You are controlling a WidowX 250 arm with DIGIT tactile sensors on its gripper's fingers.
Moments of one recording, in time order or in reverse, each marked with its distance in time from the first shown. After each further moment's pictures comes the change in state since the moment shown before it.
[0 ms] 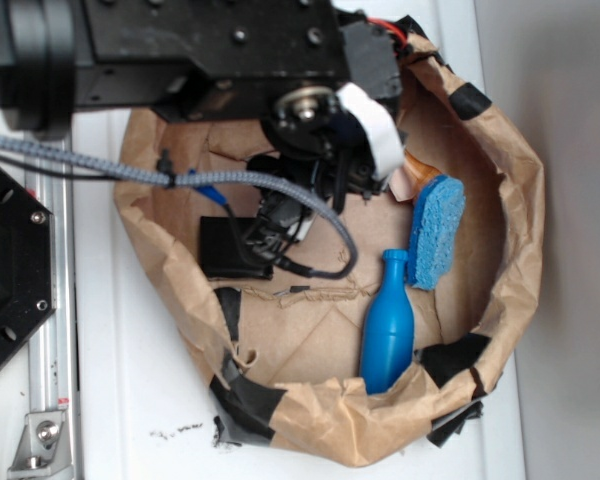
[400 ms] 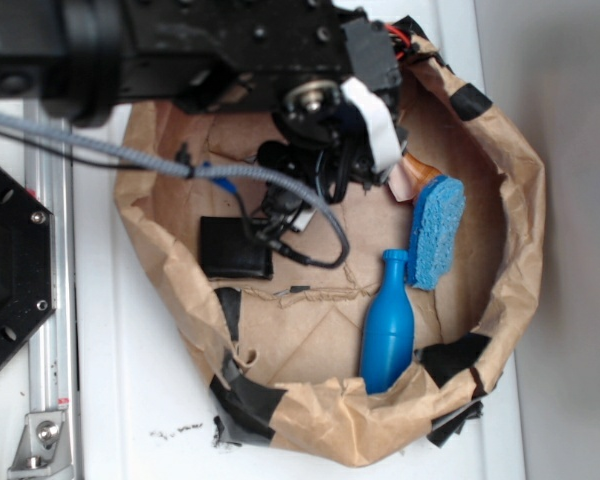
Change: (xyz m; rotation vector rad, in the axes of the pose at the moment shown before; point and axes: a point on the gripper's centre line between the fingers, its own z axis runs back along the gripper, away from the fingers) arm 0.000 0.016 -0.022 0.026 -0.022 -0.084
